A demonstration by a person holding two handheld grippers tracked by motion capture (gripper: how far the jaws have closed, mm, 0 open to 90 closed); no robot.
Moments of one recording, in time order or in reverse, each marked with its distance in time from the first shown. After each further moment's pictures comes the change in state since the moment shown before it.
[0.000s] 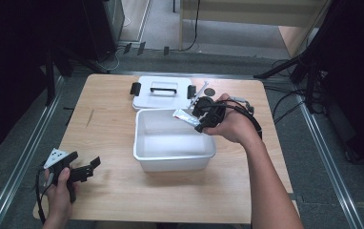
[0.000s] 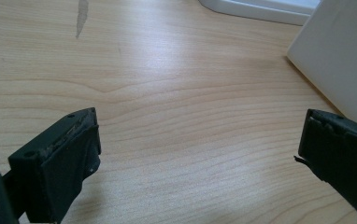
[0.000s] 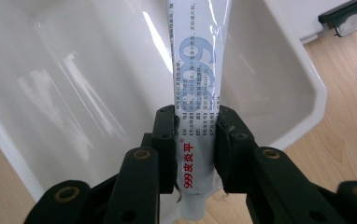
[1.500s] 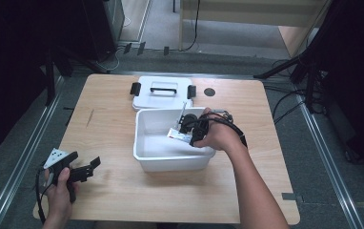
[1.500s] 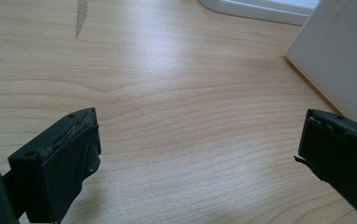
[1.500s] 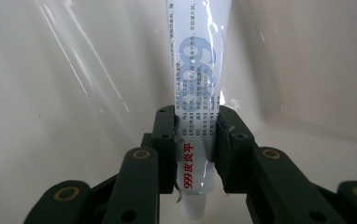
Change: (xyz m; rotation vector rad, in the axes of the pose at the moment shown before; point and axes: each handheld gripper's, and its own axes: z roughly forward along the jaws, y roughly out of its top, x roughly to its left) left arm 0.000 0.000 0.000 0.003 -0.005 0.001; right arm 0.020 0.006 0.068 0.185 0.037 -0.128
